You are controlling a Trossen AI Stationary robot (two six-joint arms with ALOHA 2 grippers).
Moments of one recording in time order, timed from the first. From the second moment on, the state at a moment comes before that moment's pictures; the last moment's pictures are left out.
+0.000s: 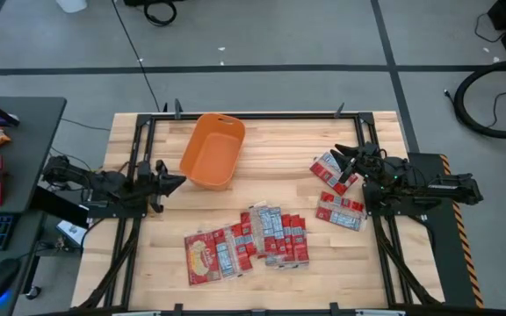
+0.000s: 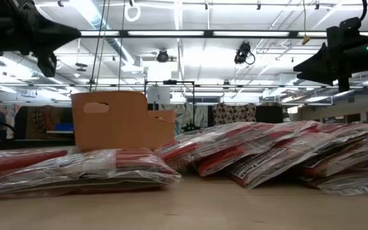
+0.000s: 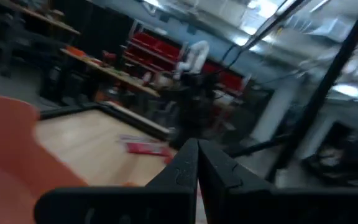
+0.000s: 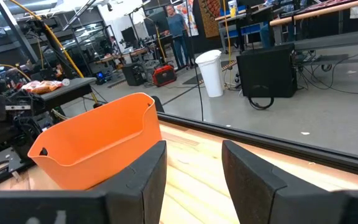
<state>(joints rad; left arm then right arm) -0.35 0.05 0.01 0.27 -0.54 -0.37 -0.07 0.01 0.08 -0.10 0.63 0.31</state>
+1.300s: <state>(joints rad) -0.28 1.53 0.79 0.16 -0.10 -0.41 -0.07 0.01 0.08 -0.10 0.63 0.31</state>
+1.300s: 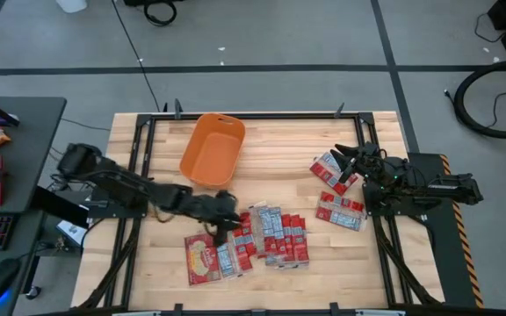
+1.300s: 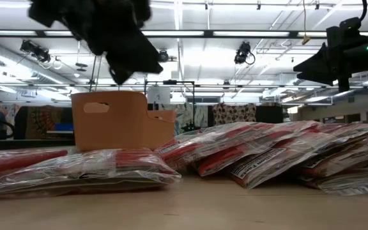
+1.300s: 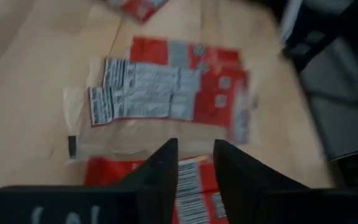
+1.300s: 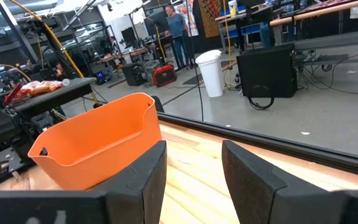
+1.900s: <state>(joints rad) -0.25 1.70 1.05 -0.08 -0.13 -0.15 -0.07 0.01 0.08 -0.10 0.63 0.31</state>
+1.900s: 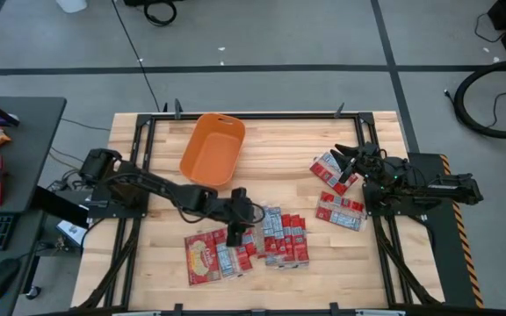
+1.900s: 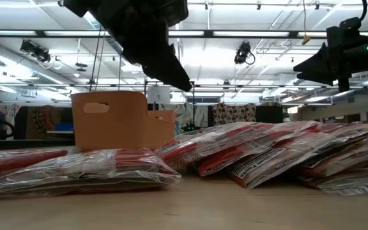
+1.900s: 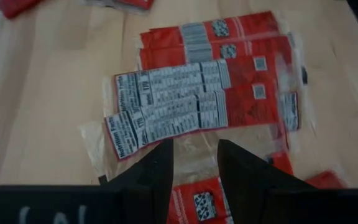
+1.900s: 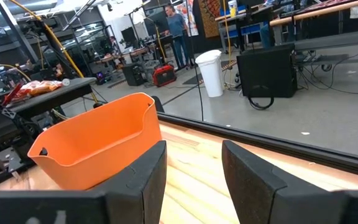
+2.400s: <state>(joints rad) -0.10 1.70 1.05 -0.12 0.04 -0.36 -0.07 0.01 0.08 0.01 0.61 0.37</state>
